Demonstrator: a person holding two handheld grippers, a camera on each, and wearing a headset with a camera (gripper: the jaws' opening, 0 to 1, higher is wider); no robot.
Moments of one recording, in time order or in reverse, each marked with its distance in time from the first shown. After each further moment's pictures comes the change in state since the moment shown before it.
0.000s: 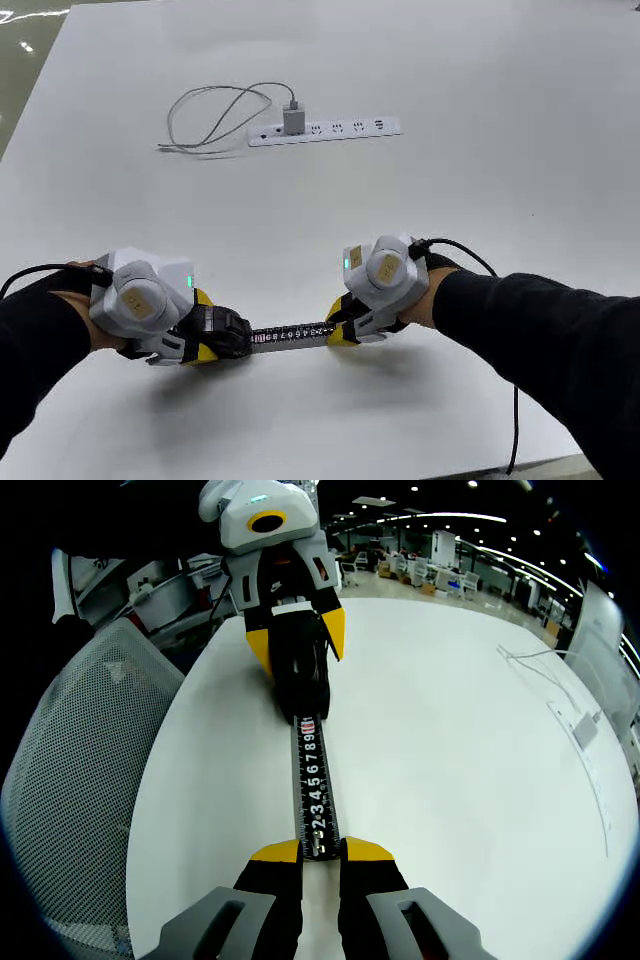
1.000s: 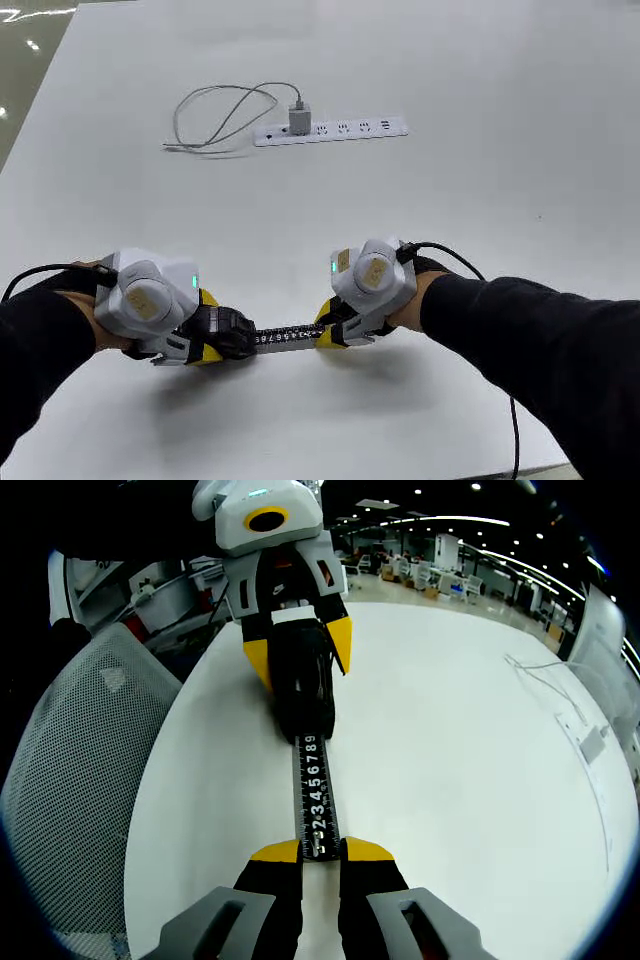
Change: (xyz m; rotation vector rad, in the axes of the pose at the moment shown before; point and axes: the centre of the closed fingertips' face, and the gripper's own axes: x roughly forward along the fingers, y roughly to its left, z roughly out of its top) left arm -0.001 0.001 0.000 -0.008 -0.007 0.000; right arm 0.013 0.000 0.019 -0.010 -0.011 0.010
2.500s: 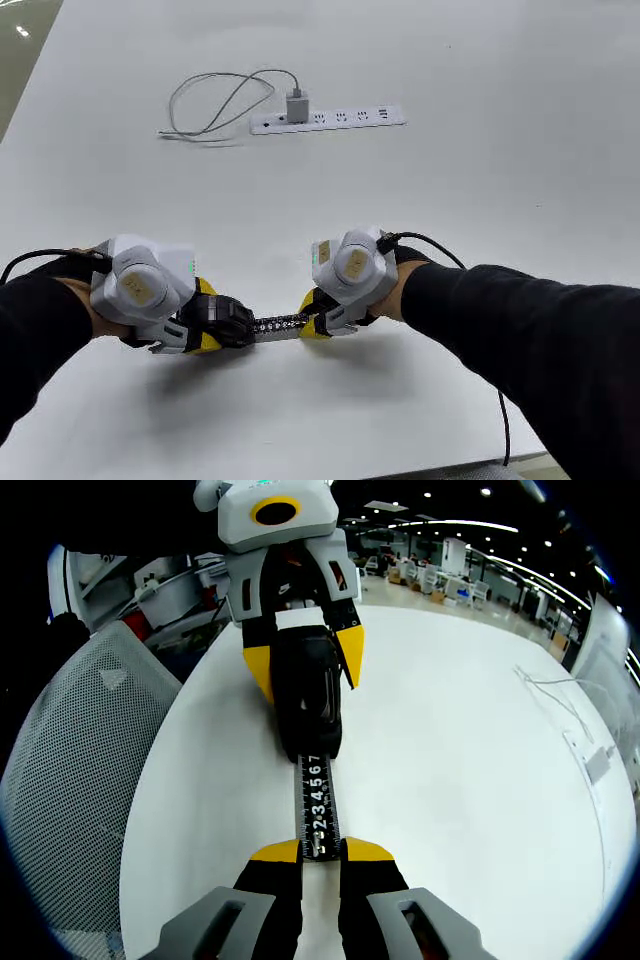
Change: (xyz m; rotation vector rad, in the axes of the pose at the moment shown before) left arm -0.002 -0.003 0.002 -0.005 -0.016 -0.007; right arm 0.013 0.000 0.016 -0.037 0.000 0.004
